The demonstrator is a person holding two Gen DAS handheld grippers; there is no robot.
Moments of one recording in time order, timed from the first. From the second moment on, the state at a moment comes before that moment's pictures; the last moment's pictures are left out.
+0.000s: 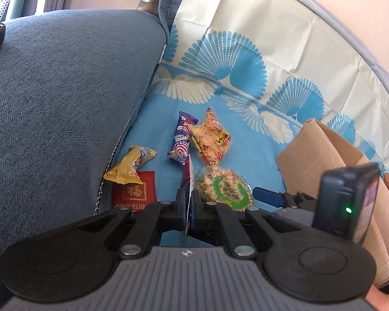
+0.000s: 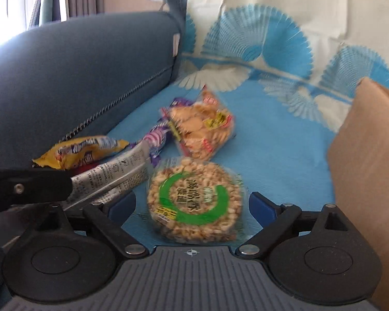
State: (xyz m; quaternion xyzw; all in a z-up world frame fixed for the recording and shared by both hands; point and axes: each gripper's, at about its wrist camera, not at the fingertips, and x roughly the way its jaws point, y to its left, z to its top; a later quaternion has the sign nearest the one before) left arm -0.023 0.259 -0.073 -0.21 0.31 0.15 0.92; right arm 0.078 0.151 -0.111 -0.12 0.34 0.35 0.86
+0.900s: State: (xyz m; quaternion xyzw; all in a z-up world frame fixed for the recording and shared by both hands) left arm -0.045 0.246 -0.067 -0.26 0.37 0.05 0.89; right arm -0.062 0.026 -0.079 -0.17 0.35 0.43 0.81
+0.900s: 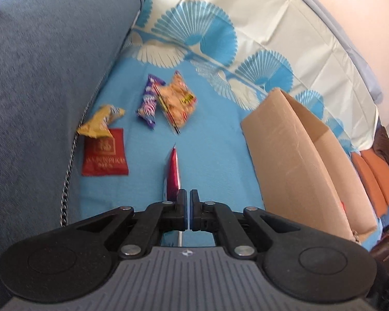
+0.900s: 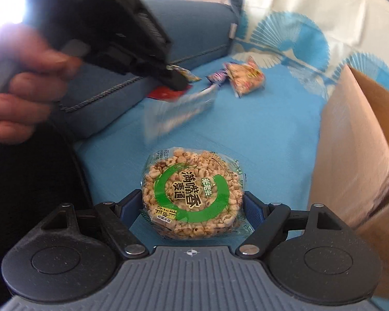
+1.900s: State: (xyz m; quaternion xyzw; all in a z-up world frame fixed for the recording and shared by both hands) left arm 0.006 0.205 -0.102 -0.09 0.48 0.17 0.86; right arm -0.054 0.027 -0.093 -0.16 0.36 0.41 0.82
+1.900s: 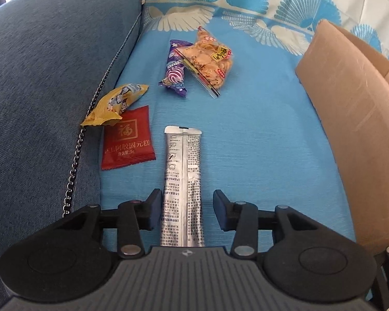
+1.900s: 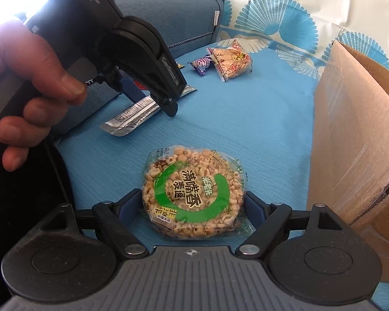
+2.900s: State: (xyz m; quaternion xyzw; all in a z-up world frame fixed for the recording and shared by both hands) left arm -0.008 0.183 -0.087 -0.06 0.45 0.13 0.88; right arm -0.052 0.026 -0.093 -0.17 0.36 0.39 0.83
